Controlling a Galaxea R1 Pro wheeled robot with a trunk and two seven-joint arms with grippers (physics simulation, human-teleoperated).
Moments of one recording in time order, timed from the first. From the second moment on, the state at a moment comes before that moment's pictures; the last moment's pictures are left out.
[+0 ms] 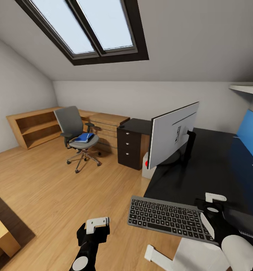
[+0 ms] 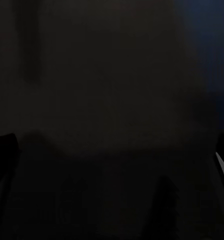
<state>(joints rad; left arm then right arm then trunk) -0.01 -0.06 -0.44 -1.57 0.22 0.39 0.60 -0.67 -0.21 -0.10 -0.46 -0.05 0.07 -0.29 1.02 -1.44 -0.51</state>
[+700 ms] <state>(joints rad) -0.01 -0.06 -0.44 -1.56 0.22 0.39 0.60 -0.67 -0.19 -0.10 -0.67 -0.06 0.07 -0.29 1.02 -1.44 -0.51</state>
